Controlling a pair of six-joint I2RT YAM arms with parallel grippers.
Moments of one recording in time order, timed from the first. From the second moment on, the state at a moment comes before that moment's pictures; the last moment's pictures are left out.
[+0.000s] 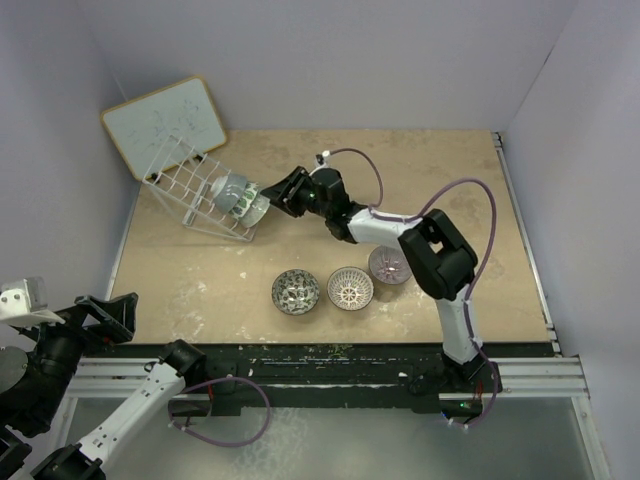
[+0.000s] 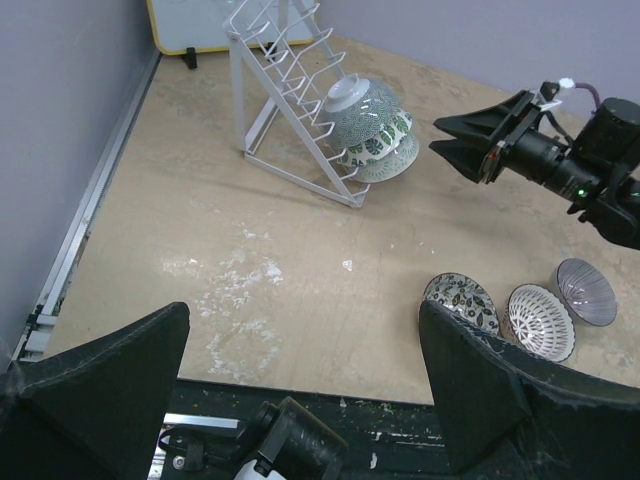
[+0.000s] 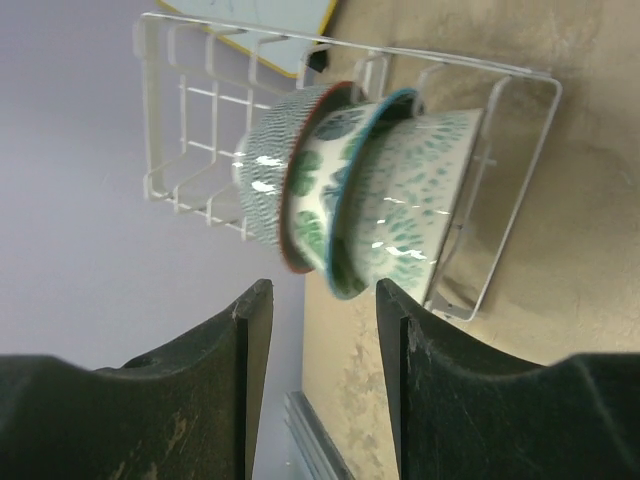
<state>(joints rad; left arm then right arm) -0.53 0.35 1.52 -1.44 -0.52 -0.45 0.71 2.11 1.39 0.48 -0.16 1.24</state>
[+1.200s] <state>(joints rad) -0.53 0.35 1.52 -1.44 -0.53 -0.46 1.30 1.93 1.41 -0.56 0.35 0.53</state>
